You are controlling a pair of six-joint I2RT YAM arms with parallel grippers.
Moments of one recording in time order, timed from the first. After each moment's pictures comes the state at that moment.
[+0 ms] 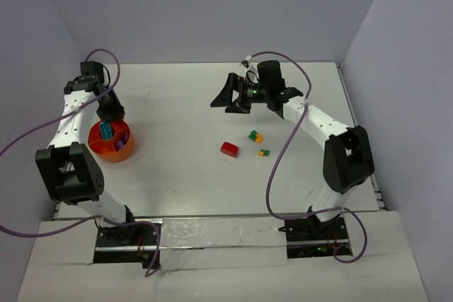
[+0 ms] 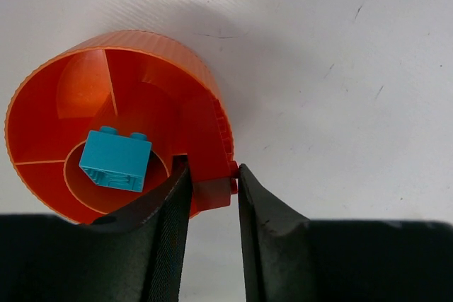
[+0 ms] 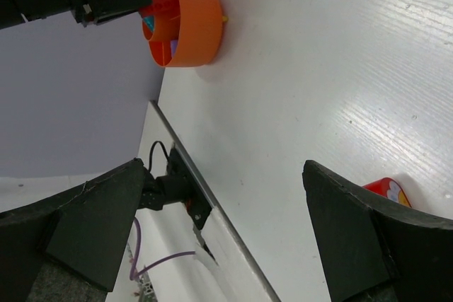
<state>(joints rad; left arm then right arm) 0.13 1.62 1.44 -0.91 -0.06 -0.34 0.42 1.69 1.32 -0.17 -0.71 0.69</state>
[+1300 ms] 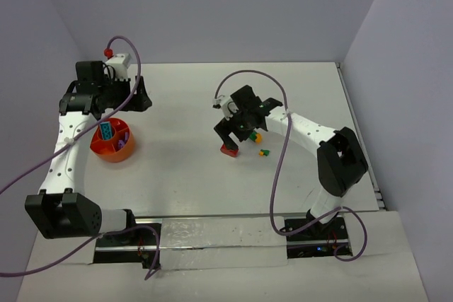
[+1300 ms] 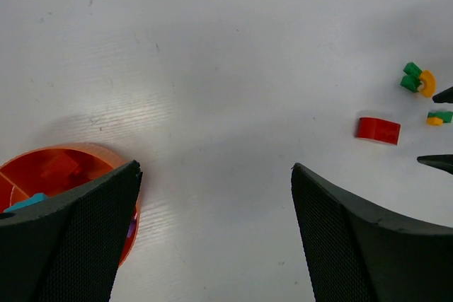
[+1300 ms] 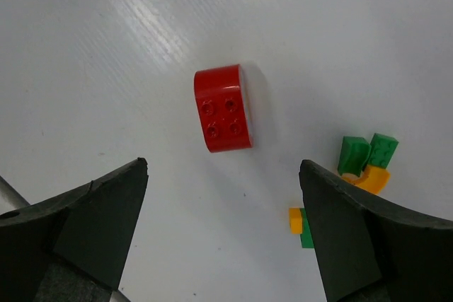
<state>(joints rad) 0.00 1.33 1.38 -0.76 0.34 0.04 0.62 1.70 1.30 -0.63 -0.23 -0.18</state>
